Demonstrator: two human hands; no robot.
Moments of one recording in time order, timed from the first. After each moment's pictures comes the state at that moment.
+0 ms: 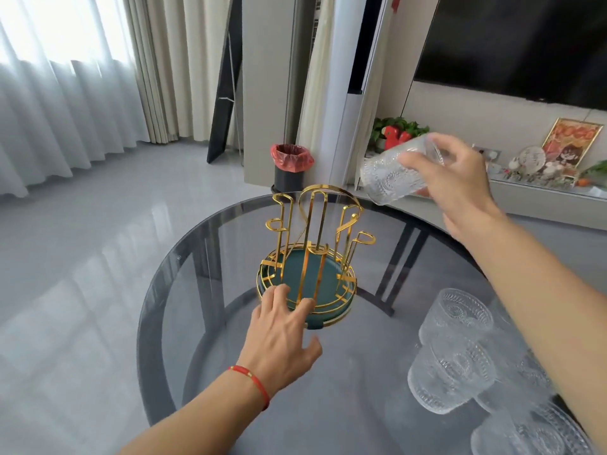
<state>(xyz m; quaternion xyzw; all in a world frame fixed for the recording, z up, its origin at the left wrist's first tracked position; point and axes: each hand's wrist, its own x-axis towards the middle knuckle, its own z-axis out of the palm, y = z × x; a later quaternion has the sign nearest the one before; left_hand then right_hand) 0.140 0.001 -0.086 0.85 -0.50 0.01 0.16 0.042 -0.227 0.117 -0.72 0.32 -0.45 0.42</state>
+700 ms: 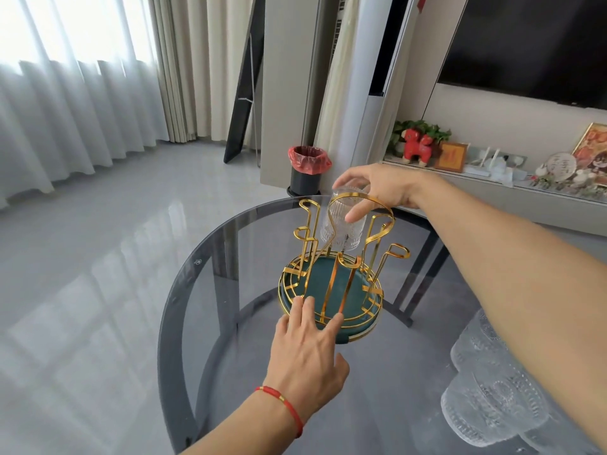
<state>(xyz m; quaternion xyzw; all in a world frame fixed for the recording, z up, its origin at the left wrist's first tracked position) 0.138 -0.001 -0.083 0.86 -0.50 -0.02 0.11 0.174 -0.260 0.106 -0.94 0.20 0.04 0.28</state>
